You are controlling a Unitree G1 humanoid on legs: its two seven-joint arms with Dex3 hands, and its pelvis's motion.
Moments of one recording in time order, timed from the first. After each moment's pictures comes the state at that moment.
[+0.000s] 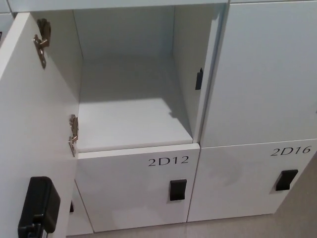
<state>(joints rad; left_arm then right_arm) -0.11 0.64 -0.08 1.15 0.24 -0.25 -0.14 -0.19 -0.32 0.01 1.21 -0.15 -0.17 -0.04</state>
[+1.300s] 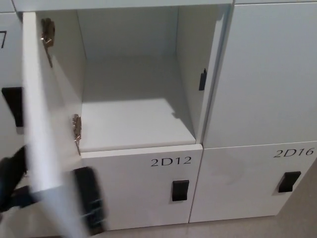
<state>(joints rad) -0.15 0.54 -0.06 0.58 0.25 -0.45 -0.01 -0.21 -0.32 0.01 1.26 -0.15 -0.25 -0.06</state>
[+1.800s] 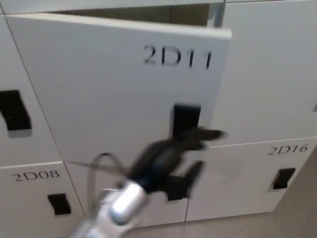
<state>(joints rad) -0.34 0.11 -0.50 0.37 0.43 -0.40 -0.02 -0.21 -0.31 0.00 1.26 -0.15 -0.26 -0.06</state>
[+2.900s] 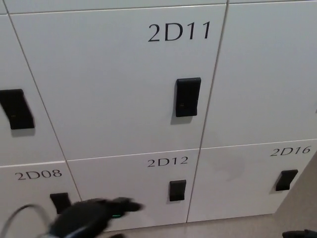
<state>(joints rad) -0.03 0.57 -0.38 0.42 0.59 -0.41 0.03 -0.24 -0.32 -0.02 1.27 -0.15 -0.27 -0.06</state>
